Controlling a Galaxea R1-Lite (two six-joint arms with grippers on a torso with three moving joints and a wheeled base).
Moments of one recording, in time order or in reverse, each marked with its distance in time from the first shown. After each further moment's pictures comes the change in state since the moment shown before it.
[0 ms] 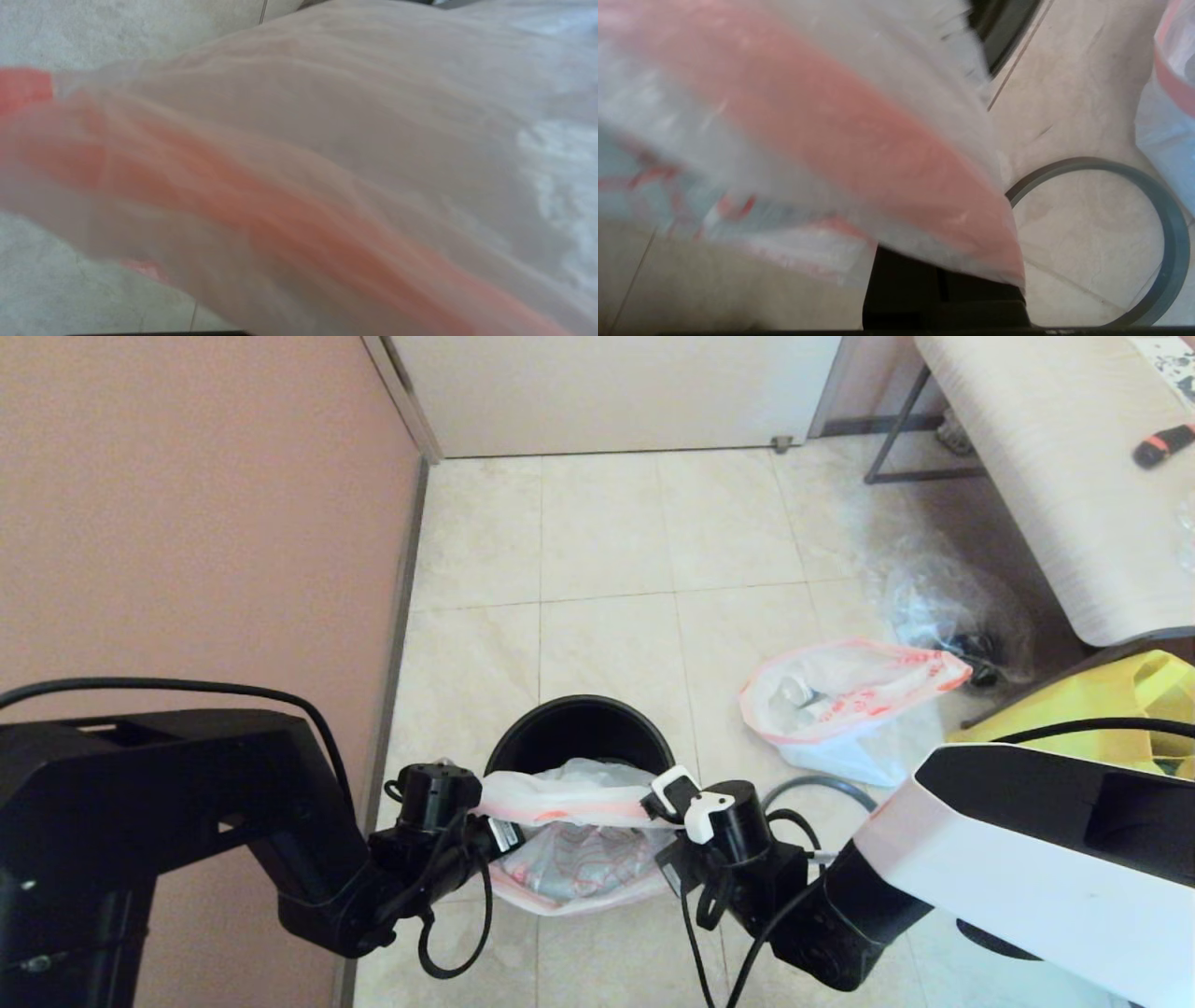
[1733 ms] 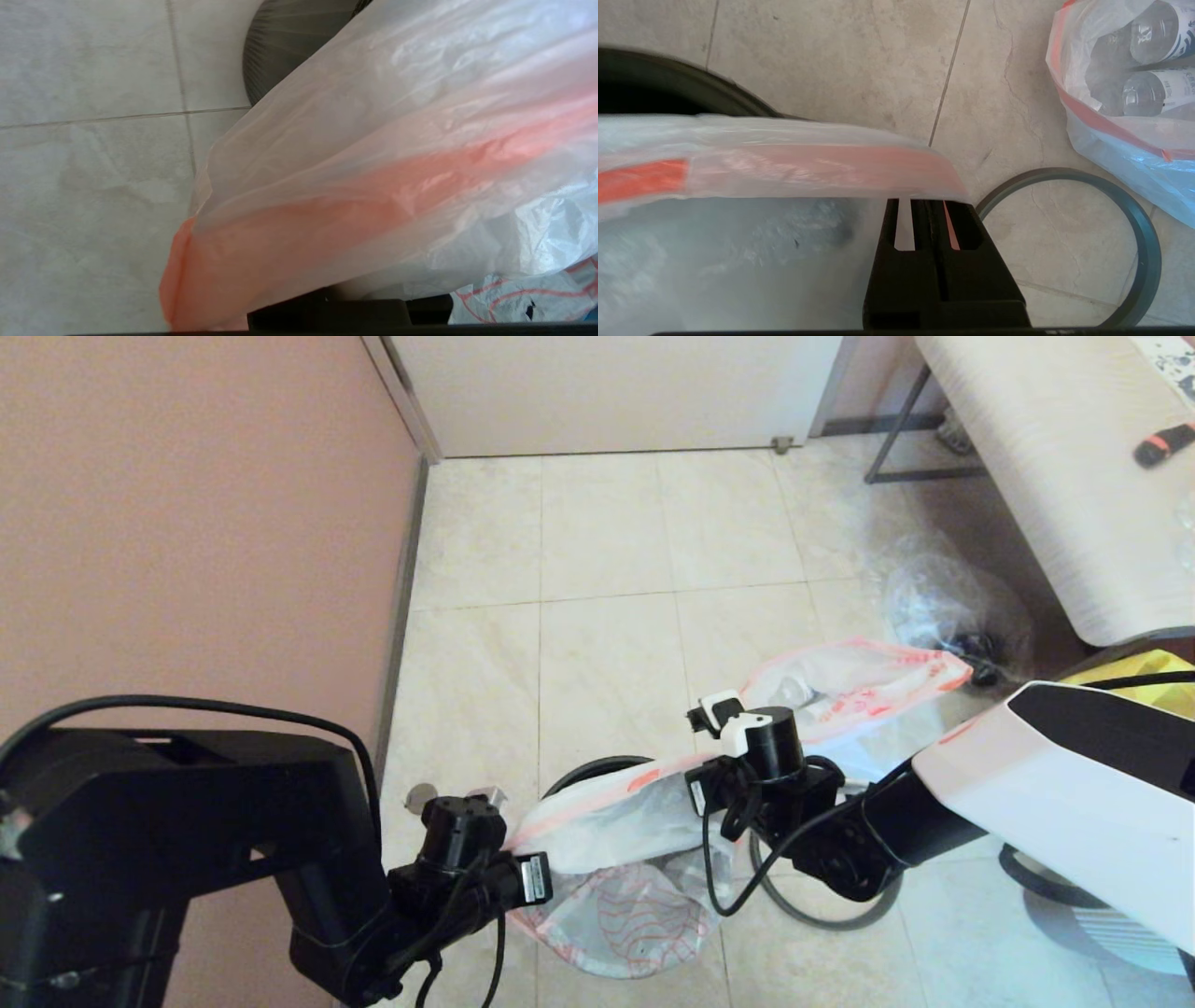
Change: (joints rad) left arm -0.100 0.028 0.109 -0.097 -0.097 0.188; right arm -0.120 -0.071 -0.132 0.123 -0.008 0.139
